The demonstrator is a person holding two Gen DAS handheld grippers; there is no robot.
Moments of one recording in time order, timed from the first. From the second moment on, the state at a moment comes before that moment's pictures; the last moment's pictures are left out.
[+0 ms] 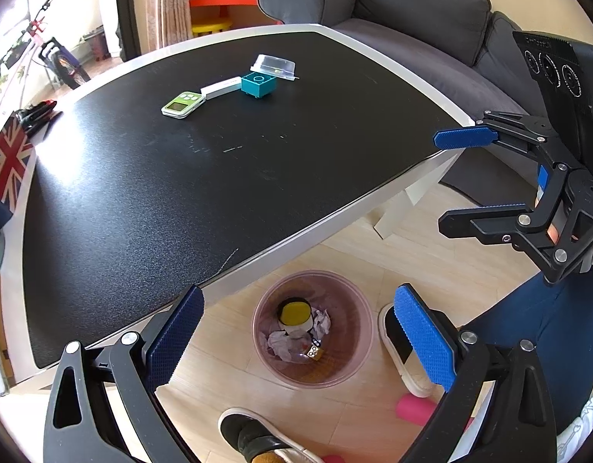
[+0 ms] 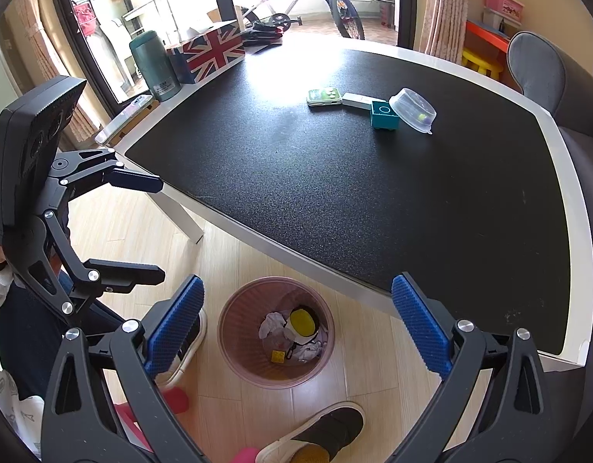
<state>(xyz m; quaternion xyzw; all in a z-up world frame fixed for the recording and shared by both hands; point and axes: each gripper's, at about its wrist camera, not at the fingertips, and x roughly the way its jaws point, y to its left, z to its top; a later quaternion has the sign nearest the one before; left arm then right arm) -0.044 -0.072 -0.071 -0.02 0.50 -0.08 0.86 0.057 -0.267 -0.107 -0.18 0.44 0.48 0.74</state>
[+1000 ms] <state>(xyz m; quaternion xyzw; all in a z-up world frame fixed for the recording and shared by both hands) -0.003 -0.024 -0.019 -0.06 0.42 0.00 0.91 0.108 -0.253 -0.062 -0.11 0.39 0.43 0.80</state>
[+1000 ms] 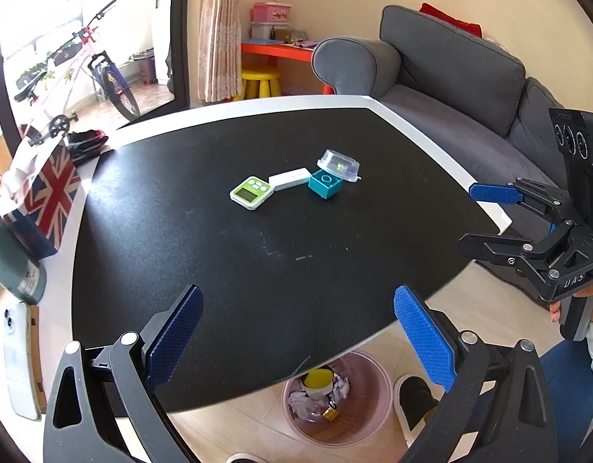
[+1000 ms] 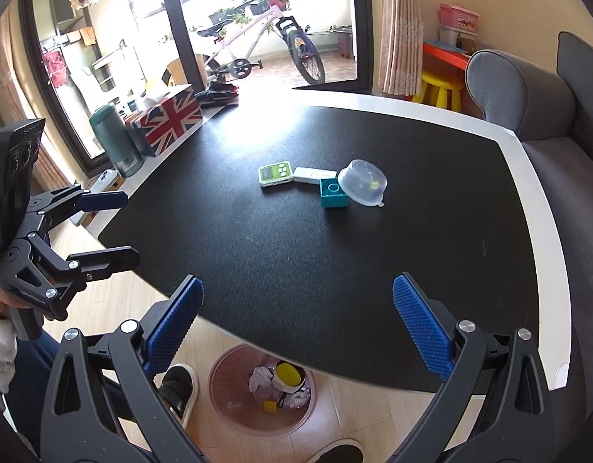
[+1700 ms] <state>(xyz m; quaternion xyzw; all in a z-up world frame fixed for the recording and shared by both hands) 0.042 0.004 -0.018 -0.08 0.39 0.03 0.92 0.192 -0.219 -0.050 -0.05 0.40 0.39 0.83</state>
